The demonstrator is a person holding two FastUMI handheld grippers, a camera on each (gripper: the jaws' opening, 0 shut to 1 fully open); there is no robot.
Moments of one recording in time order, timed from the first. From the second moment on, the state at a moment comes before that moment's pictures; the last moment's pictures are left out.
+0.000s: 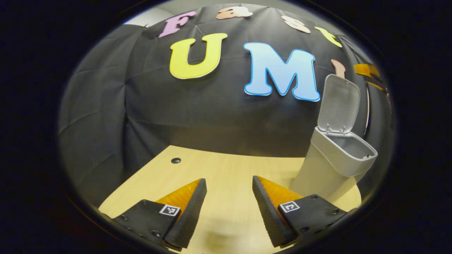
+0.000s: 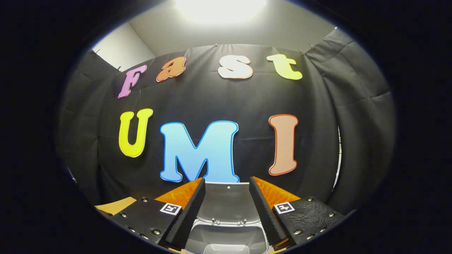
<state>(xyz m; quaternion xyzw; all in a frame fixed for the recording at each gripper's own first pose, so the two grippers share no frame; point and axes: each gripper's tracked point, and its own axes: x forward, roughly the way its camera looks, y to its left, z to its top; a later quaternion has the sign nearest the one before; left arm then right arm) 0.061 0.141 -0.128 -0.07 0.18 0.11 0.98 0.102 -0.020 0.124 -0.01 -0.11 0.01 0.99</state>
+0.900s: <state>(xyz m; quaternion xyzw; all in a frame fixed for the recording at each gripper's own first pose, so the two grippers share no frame) 0.048 0.169 -0.138 -0.07 0.19 0.14 0.97 0.161 -0.026 0.135 0.00 -0.11 -0.01 0.99</state>
